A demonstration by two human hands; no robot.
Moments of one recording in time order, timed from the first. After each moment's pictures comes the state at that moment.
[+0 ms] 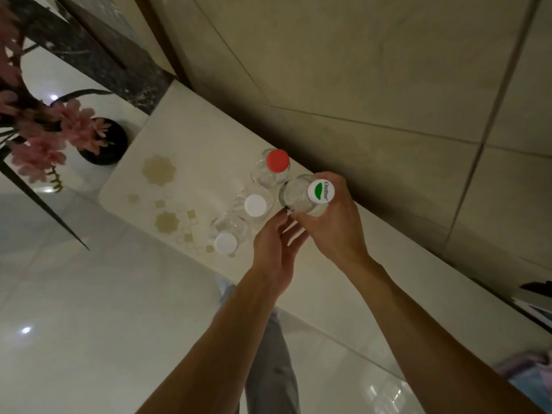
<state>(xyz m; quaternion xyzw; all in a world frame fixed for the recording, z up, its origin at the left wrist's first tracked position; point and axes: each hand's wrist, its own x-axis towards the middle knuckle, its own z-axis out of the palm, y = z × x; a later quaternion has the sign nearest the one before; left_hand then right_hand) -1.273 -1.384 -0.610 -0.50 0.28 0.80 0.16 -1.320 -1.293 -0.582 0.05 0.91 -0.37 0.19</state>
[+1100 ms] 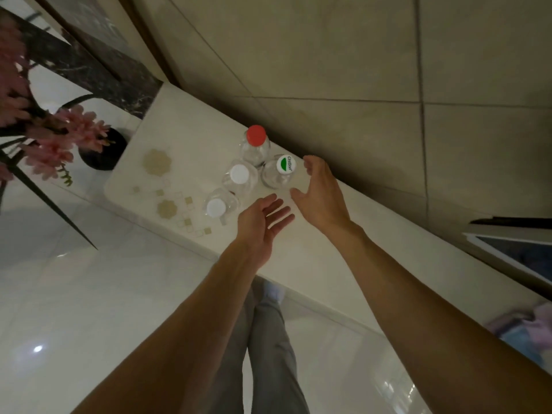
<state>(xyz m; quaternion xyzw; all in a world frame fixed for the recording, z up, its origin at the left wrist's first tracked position) -1.253 -1.391 -0.572 -0.50 0.33 0.77 0.21 -1.305 -1.279 -0.564 0.05 0.92 -0.31 0.23</state>
